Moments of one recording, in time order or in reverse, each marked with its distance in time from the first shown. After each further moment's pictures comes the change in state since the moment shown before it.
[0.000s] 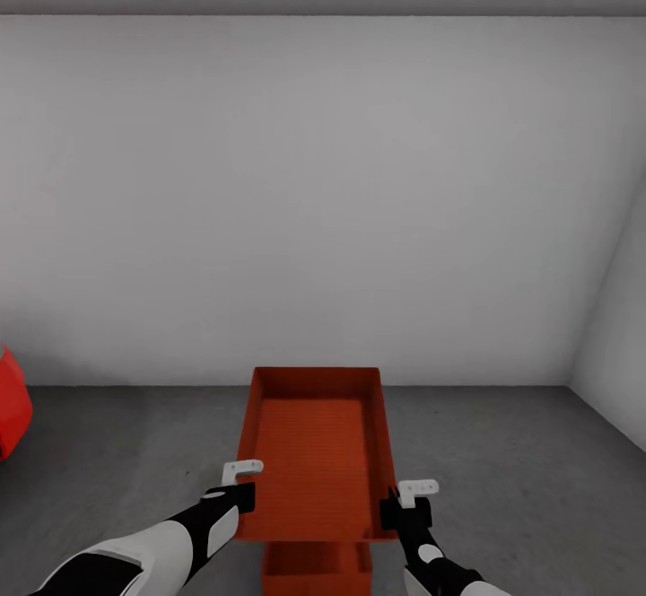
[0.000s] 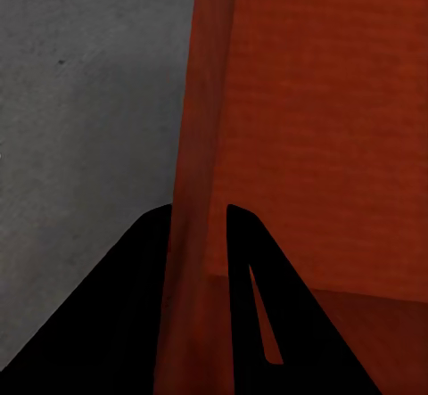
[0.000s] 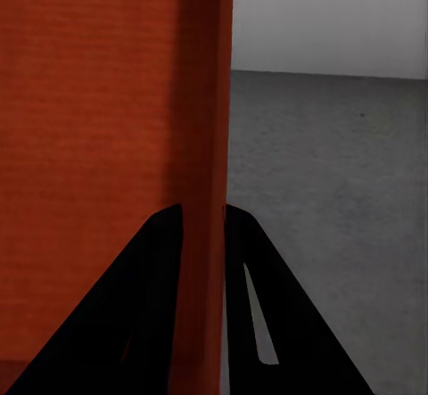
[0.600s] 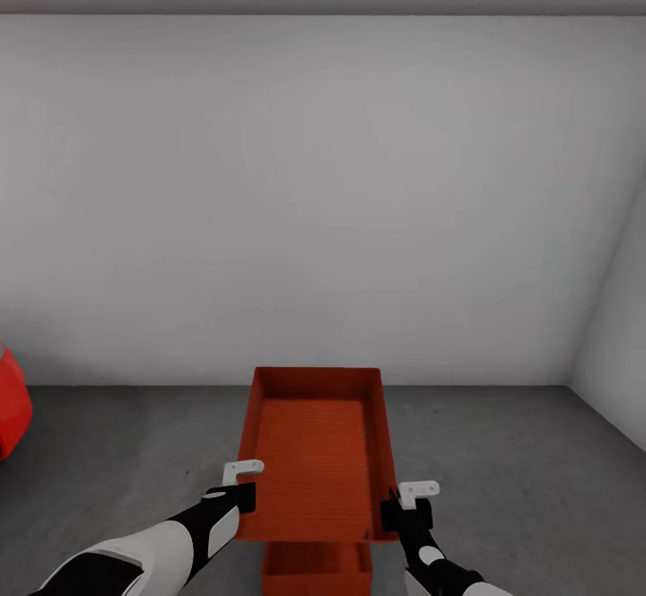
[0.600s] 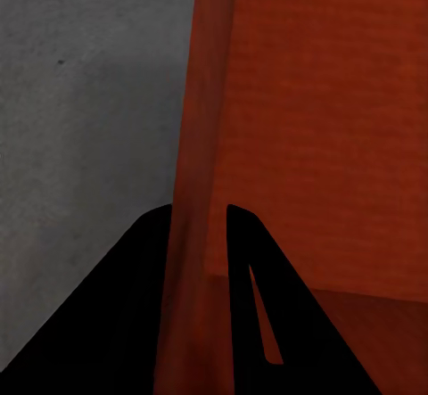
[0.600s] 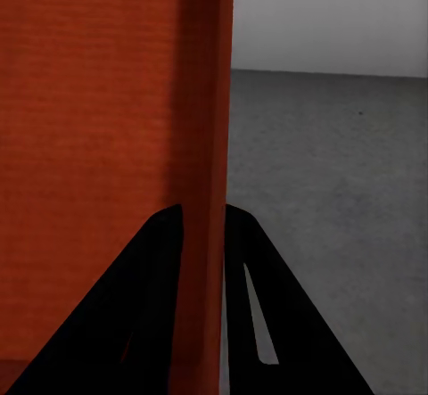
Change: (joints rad) left arm 0.000 -0.002 -0.018 0.000 0.013 0.000 0.001; right arm 0.000 -0.010 0.313 0.003 -0.310 -0.008 -0.014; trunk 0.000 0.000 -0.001
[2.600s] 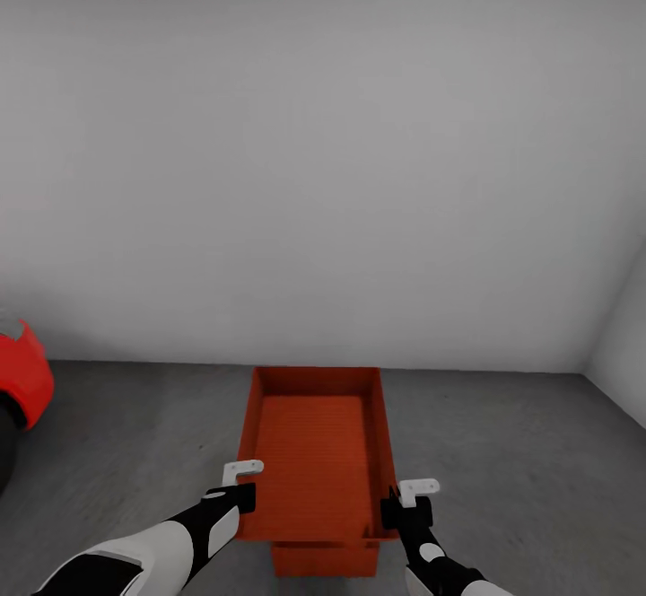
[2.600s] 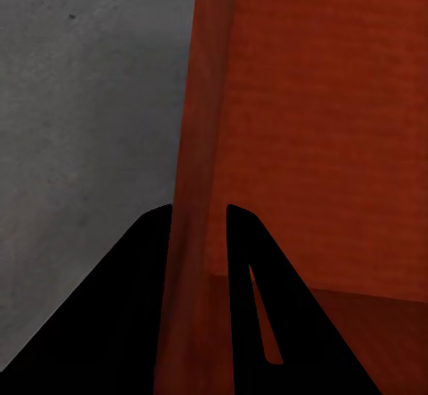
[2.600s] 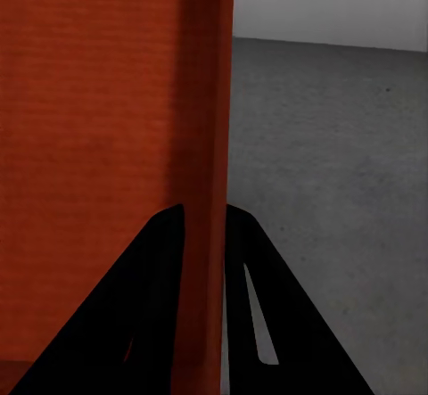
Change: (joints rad) left arm 0.001 0.000 0.036 -0.001 -0.023 0.000 -0.002; right arm 0.000 0.007 -0.382 -0.006 0.379 0.011 0.025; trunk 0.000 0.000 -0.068
